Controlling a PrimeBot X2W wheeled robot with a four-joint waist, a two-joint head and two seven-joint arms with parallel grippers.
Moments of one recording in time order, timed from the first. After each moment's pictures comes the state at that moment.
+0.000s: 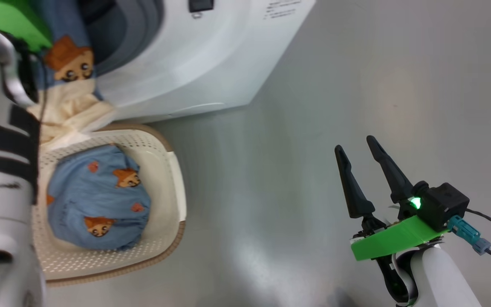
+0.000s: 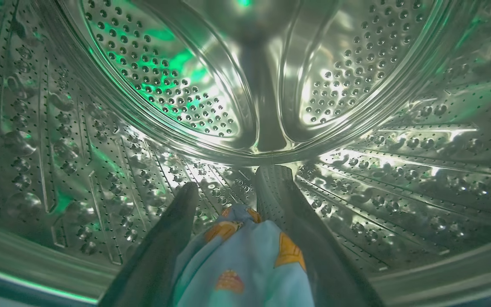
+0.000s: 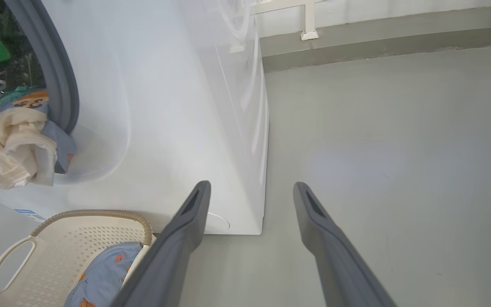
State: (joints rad) left arm -1.28 0.14 -0.03 1.06 -0.19 0.13 -0.26; right arm -0.26 -0.05 0.14 0.11 0.25 0.13 -0.25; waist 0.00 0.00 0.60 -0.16
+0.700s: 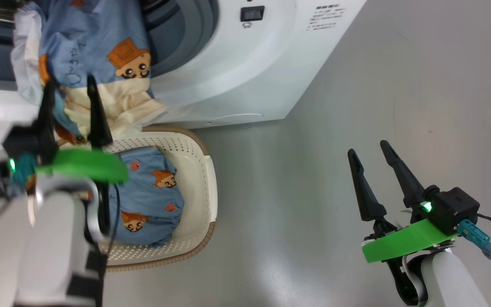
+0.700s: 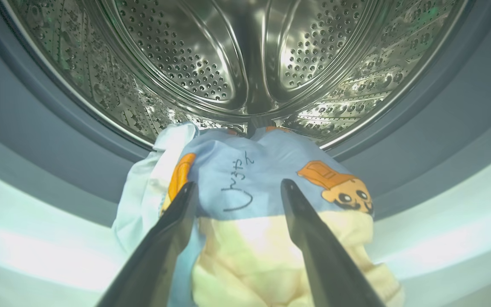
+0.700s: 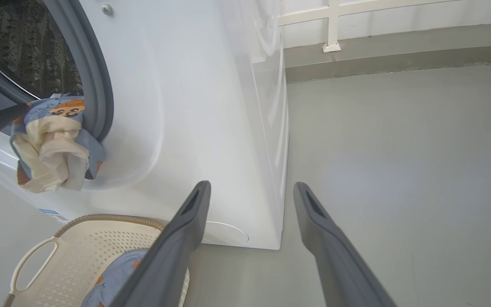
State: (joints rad) left arm -0.61 0.06 -0.08 0.41 -0.22 0.13 -0.26; right arm -0.24 -0.06 0.10 0.11 0.23 0.13 -0.25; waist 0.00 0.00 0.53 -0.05
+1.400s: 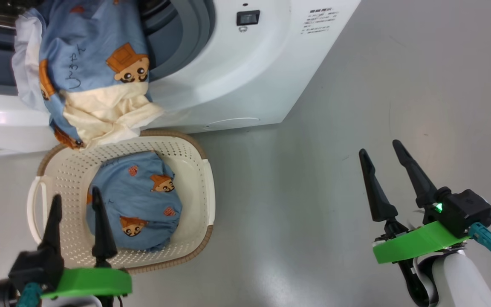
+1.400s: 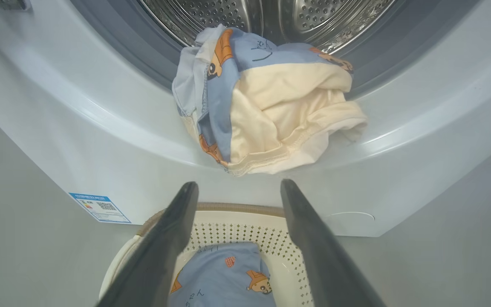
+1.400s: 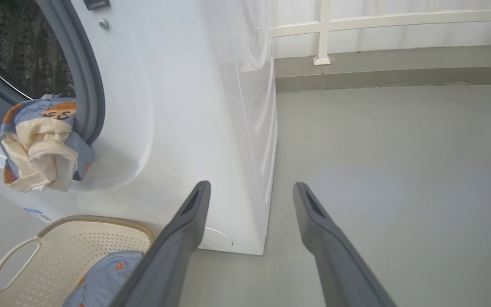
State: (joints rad) left arm -0.08 0.07 -0.07 0.00 -0.25 0.21 -0.24; right arm -0.22 -0.09 0.08 0.08 0.21 0.13 -0.25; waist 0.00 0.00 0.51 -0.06
